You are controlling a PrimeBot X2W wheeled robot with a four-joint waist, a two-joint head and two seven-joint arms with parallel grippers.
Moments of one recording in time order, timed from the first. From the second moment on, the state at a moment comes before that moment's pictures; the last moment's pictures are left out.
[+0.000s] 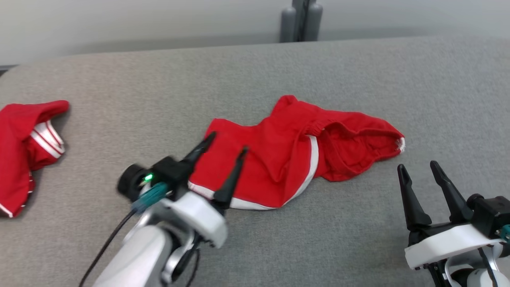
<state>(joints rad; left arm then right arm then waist) -0.33 0.23 -0.51 0.05 -0.40 0.01 0.00 -0.03 -0.05 0.01 -0.04 0.21 0.13 -0.02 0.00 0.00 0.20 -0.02</state>
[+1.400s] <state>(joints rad) -0.52 0.22 -0.74 0.19 -0.59 -0.09 0.09 -0.08 -0.05 0.01 0.02 0.28 0.13 -0.07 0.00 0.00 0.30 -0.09</state>
